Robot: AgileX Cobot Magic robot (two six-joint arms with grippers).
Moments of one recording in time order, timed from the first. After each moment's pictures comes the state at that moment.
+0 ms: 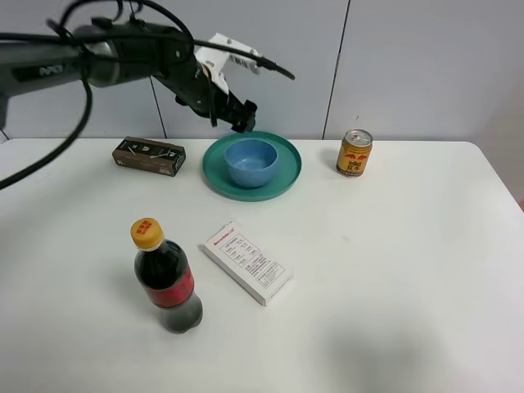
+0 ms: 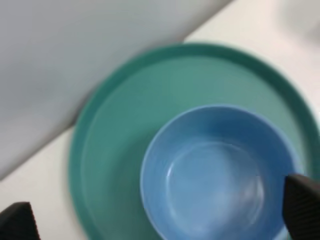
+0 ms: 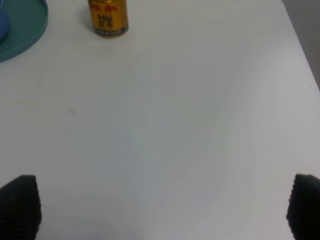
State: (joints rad) left arm -0.45 2.13 -1.77 -0.03 0.54 0.19; right arm -0.09 0.00 -0.50 0.07 1.07 -0.11
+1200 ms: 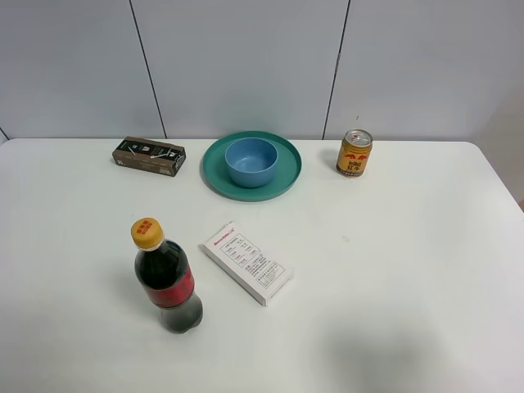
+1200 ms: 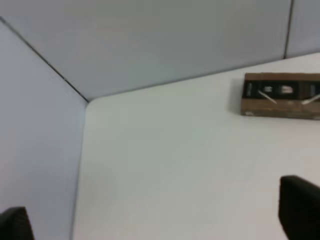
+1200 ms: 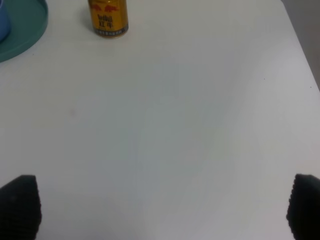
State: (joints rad) left arm 0.12 1.10 -1.26 0.14 0.85 0.16; right arm -0.09 0.00 -0.50 0.07 1.07 -0.11
